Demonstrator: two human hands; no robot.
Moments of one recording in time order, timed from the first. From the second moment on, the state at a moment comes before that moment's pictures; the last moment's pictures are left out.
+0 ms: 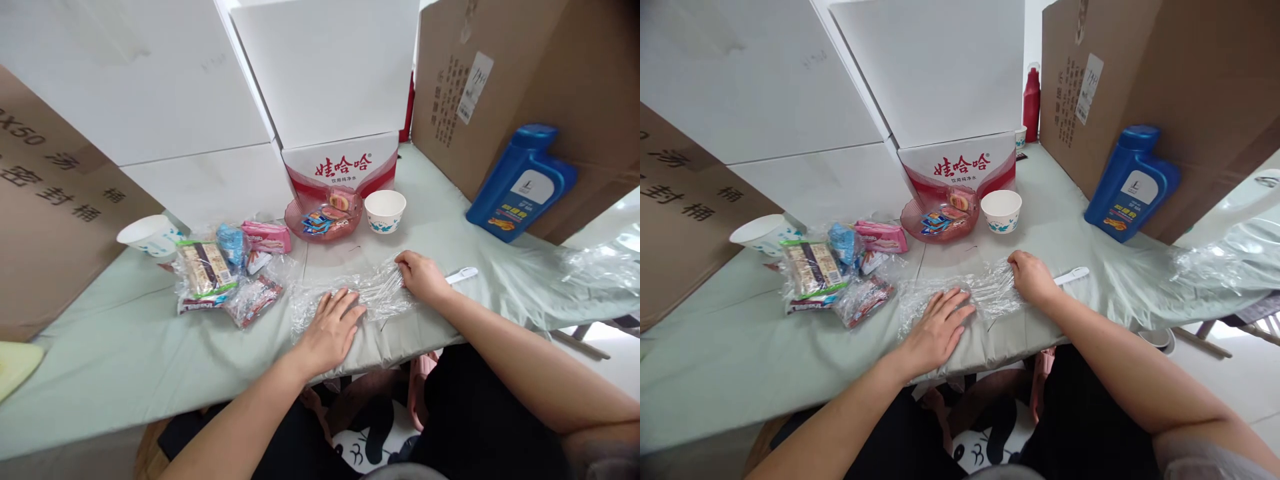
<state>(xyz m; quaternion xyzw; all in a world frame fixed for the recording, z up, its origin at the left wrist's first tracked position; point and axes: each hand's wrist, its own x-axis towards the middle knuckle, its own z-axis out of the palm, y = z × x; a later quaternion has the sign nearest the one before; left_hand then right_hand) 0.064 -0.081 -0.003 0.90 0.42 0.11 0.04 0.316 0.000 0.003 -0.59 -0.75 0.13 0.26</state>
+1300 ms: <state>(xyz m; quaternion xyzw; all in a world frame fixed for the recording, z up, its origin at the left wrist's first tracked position) 0.019 -0.067 0.031 0.86 0.49 0.08 0.13 0.345 -0.021 0.037 -0.33 -0.93 0.12 0.08</state>
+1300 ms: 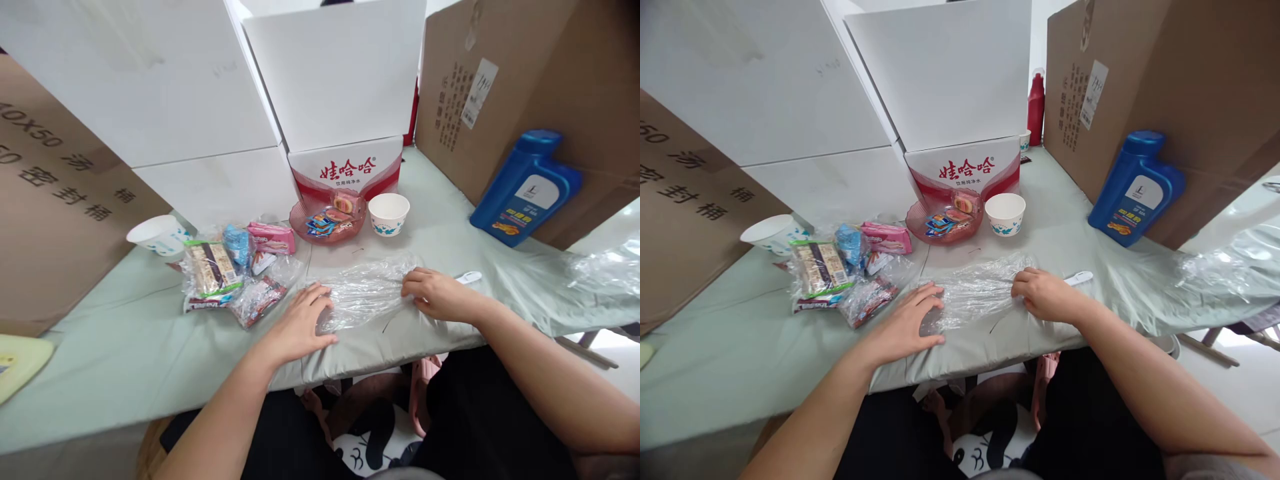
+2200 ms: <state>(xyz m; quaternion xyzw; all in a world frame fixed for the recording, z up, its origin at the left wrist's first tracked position) 0.020 -0.056 0.020 0.67 0.73 0.07 0.05 0.315 0.004 0.012 -0.62 -0.78 -0.02 0.06</state>
